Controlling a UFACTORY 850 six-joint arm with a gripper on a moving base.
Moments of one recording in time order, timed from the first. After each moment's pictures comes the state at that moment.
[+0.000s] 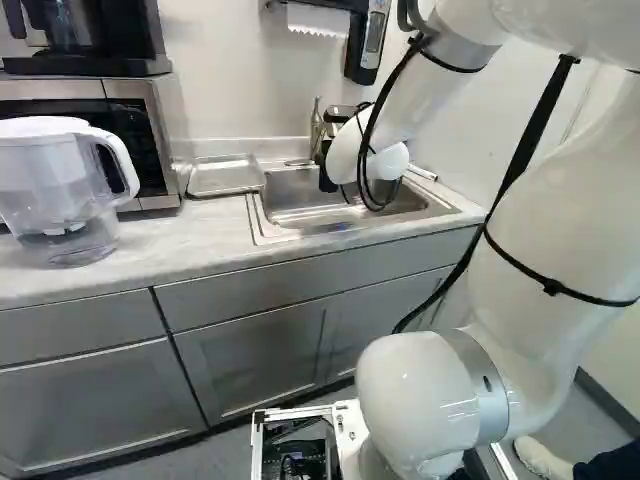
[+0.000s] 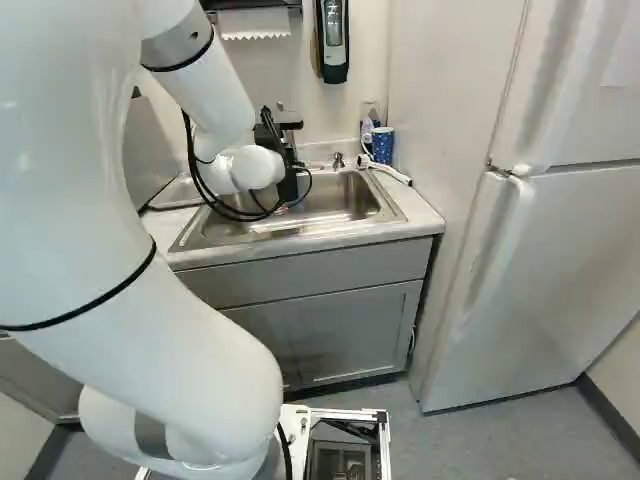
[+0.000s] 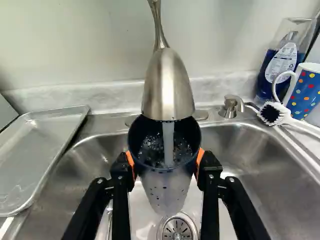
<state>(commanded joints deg) 0.3 1.1 -38.2 -13.8 32.6 11.4</state>
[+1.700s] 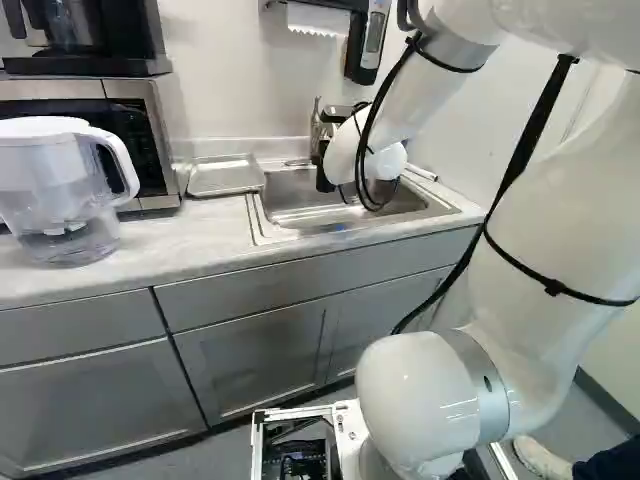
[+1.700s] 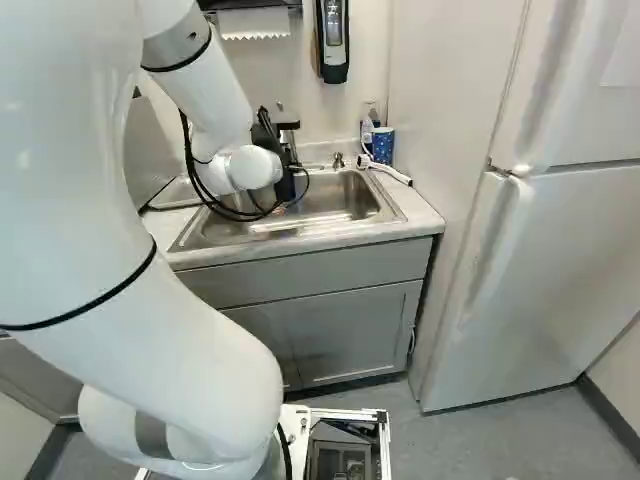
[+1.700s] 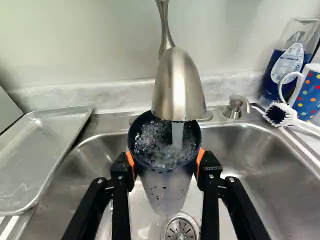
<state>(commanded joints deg) 1.5 1.1 -38.2 -13.8 32.6 11.4</state>
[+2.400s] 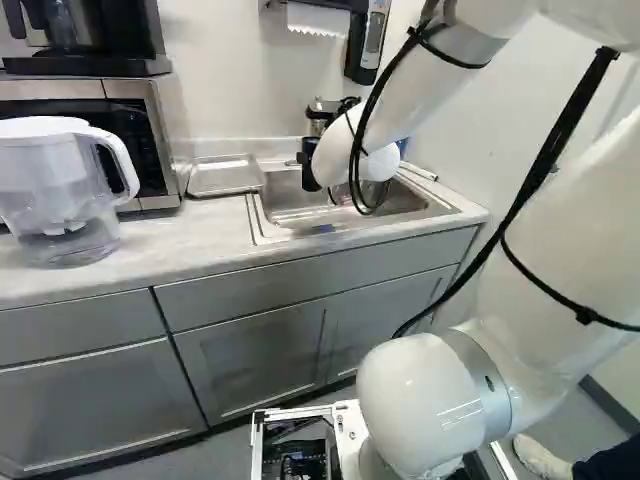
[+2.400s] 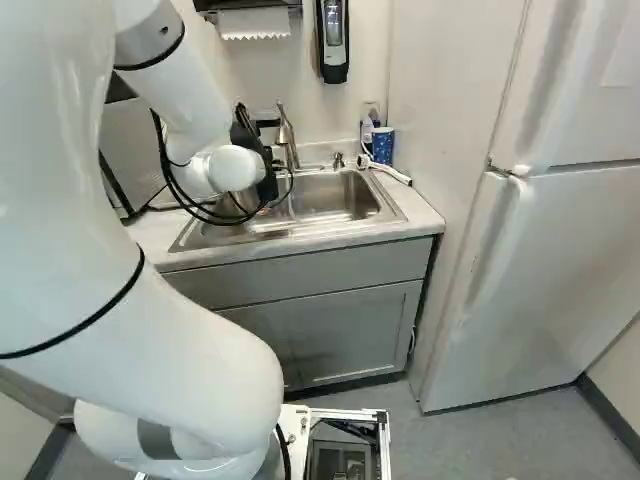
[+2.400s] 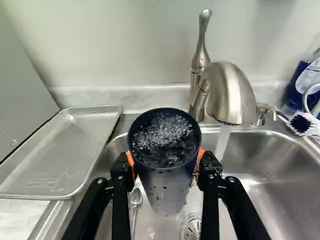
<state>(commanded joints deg) 7.1 6.0 -35.4 -13.8 32.6 11.4</state>
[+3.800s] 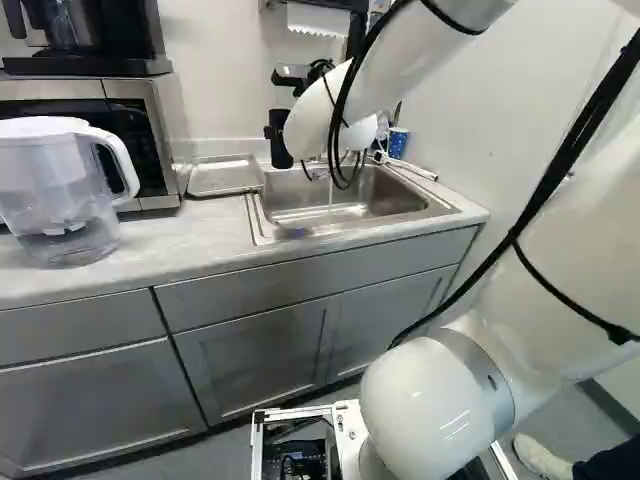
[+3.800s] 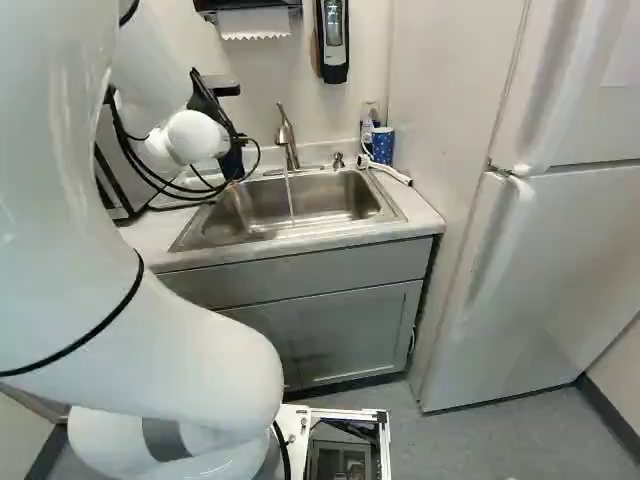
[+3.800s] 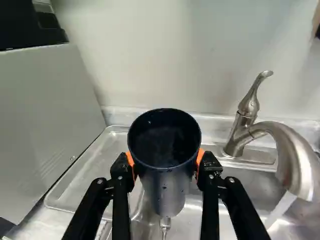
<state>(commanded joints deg) 16.4 7.5 -42.8 -13.8 26.5 11.4</state>
